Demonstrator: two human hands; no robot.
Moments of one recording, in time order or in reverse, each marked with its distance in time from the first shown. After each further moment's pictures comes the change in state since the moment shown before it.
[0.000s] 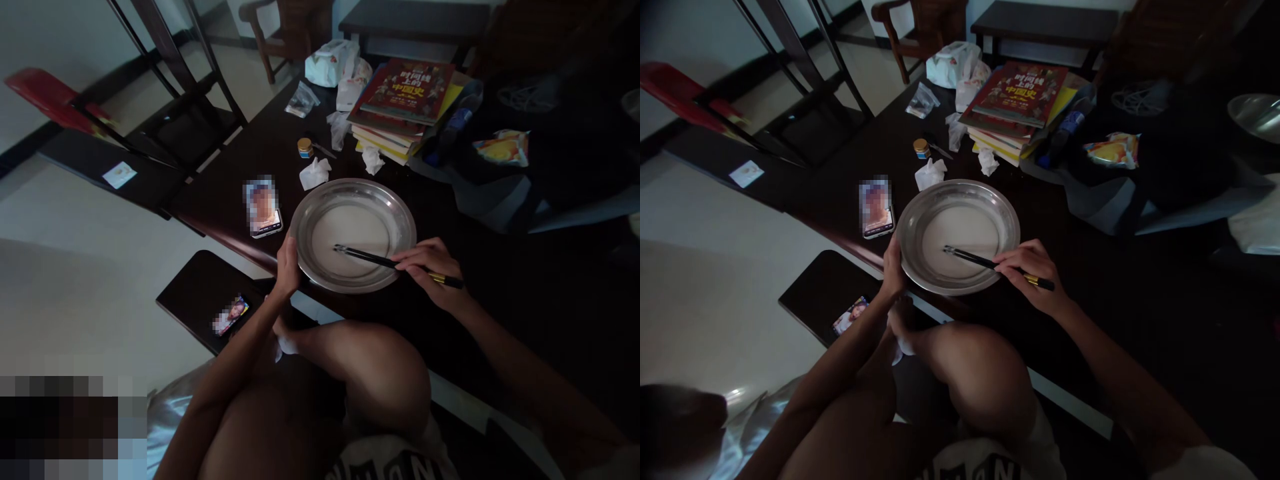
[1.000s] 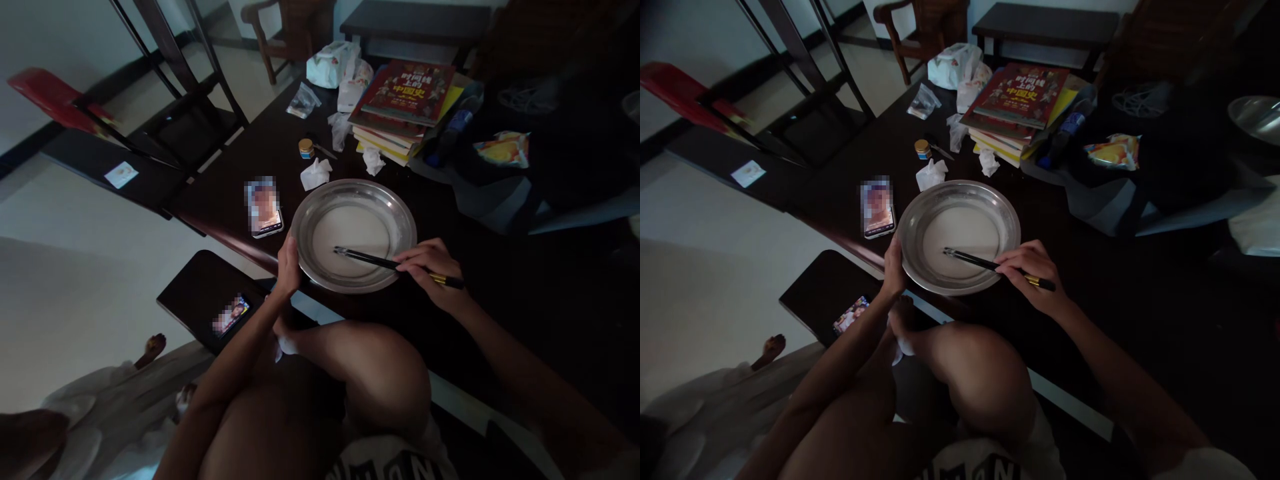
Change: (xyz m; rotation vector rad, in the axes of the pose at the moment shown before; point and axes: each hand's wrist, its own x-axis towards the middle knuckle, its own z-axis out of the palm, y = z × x) left_hand 0.000 -0.002 0.000 0.023 0.021 0.004; right_hand 0.000 0.000 0.001 0.003 0.017 -0.011
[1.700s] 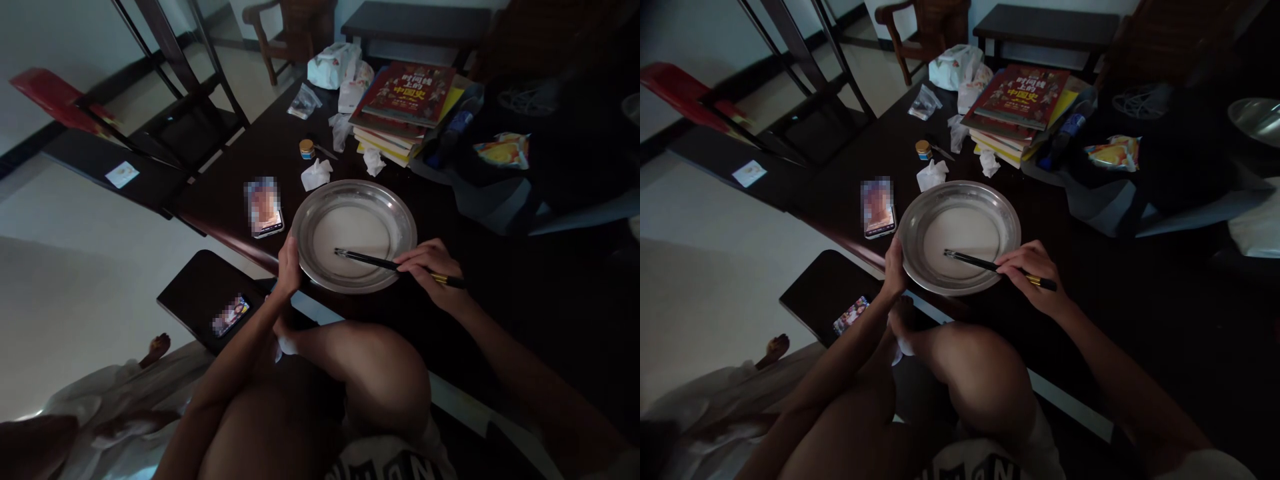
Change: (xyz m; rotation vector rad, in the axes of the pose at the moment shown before) left_hand 0.000 0.001 0.001 -0.026 -0.016 -0.014; right_hand 0.000 0.001 0.001 0.011 -0.001 0.000
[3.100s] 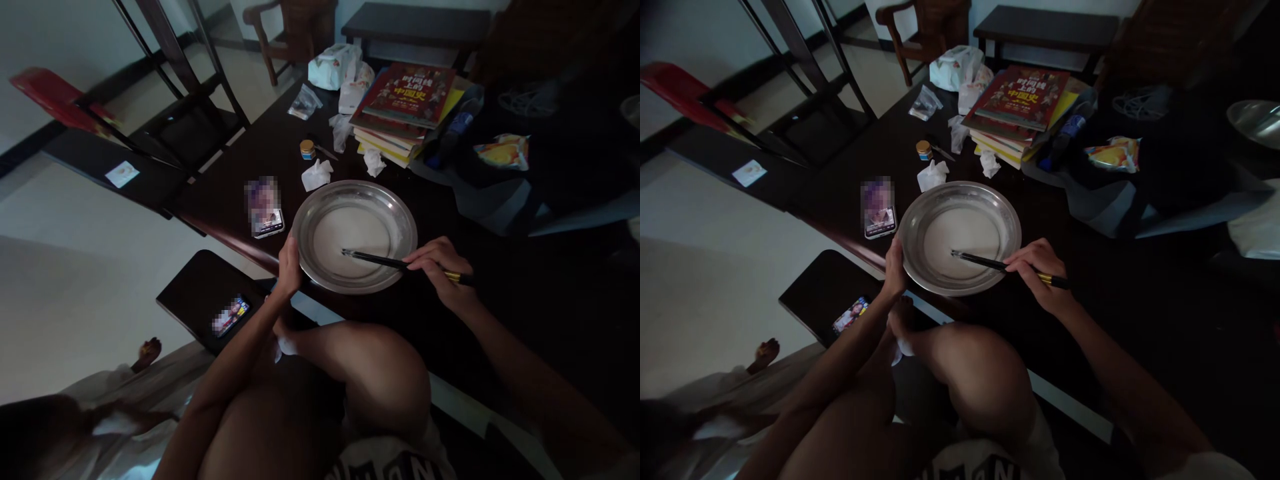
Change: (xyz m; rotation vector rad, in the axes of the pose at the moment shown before) left_hand 0.000 0.001 0.000 -0.001 0.010 -0.002; right_hand 0.000 0.001 -0.002 -0.004 0.038 0.008
